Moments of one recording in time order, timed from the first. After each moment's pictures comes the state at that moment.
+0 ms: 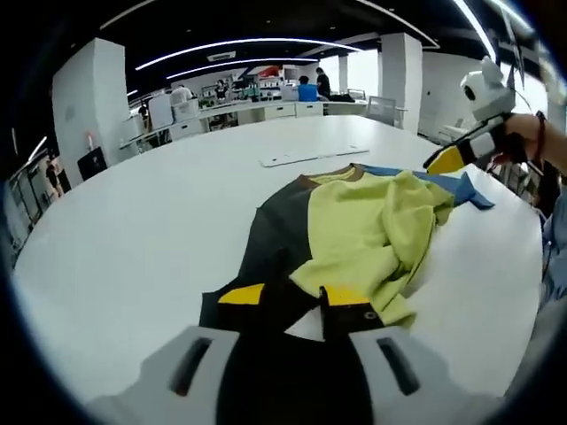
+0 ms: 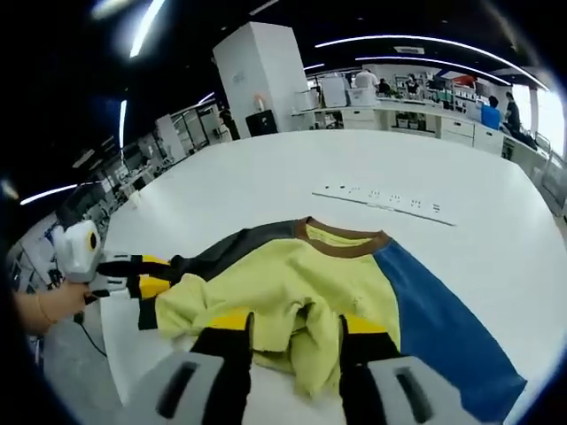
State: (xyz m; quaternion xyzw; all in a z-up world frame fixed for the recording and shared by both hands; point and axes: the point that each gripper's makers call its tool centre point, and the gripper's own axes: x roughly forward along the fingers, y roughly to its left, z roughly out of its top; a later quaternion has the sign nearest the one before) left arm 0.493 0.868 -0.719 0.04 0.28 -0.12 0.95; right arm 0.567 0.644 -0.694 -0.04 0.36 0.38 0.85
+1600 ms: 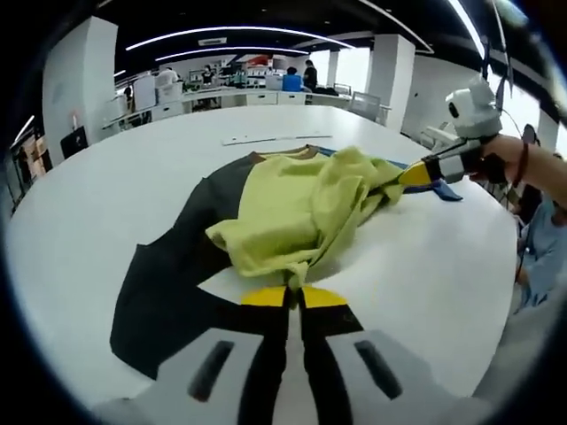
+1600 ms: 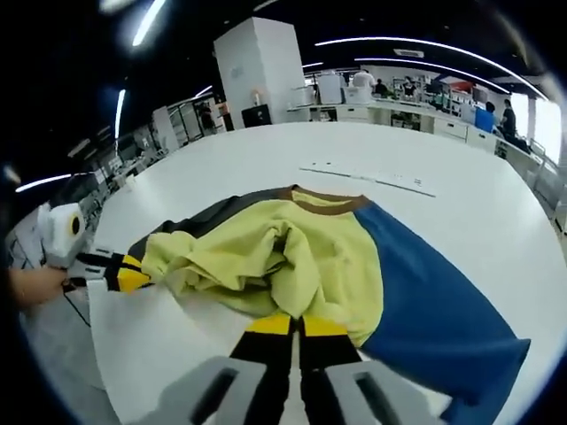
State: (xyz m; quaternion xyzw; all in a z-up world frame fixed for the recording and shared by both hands) left arm 0.453 0.811 -0.741 0.00 0.31 -0.15 0.94; right arm 0.545 0.611 -0.727 -0.05 0.35 0.36 0.86
